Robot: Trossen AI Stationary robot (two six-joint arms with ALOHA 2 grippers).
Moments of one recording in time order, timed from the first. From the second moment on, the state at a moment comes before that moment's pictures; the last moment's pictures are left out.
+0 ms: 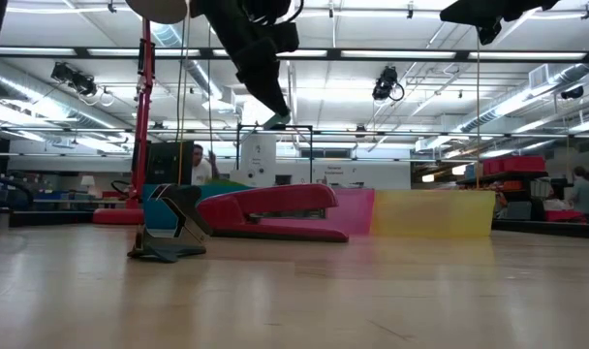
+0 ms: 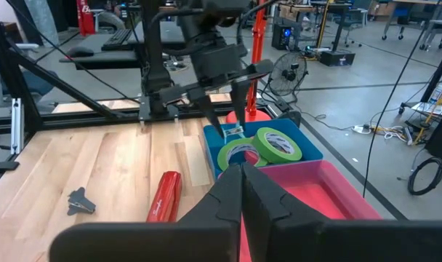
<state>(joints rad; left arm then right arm) 0.28 1.65 1.44 -0.69 -0.08 0.26 -0.21 0.56 0.76 -0.39 -0.01 -0.04</state>
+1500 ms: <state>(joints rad) 0.42 1.96 1.44 -0.43 0.04 0.14 -0.21 0.56 0.76 -0.39 -0.01 -0.04</state>
